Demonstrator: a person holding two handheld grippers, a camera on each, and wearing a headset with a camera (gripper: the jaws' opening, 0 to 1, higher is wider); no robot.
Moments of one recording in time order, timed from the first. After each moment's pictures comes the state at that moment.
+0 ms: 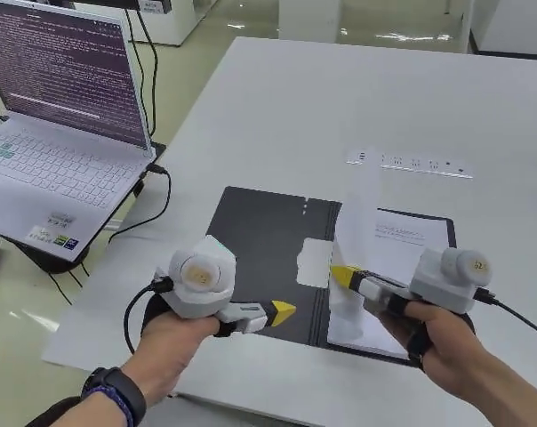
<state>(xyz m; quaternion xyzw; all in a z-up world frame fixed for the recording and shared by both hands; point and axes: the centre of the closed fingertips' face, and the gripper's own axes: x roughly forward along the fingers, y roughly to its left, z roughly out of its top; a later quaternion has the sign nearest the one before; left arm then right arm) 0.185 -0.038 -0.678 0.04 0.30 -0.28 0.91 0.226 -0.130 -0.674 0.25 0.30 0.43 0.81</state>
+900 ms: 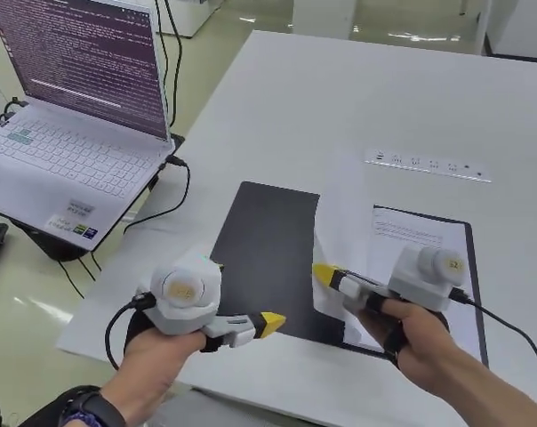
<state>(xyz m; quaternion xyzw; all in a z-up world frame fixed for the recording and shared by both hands) 0.159 0.002 -0.683 0.02 0.30 -0.25 0.92 0.220 -0.072 -0.684 0.27 0.32 0.43 0.80</state>
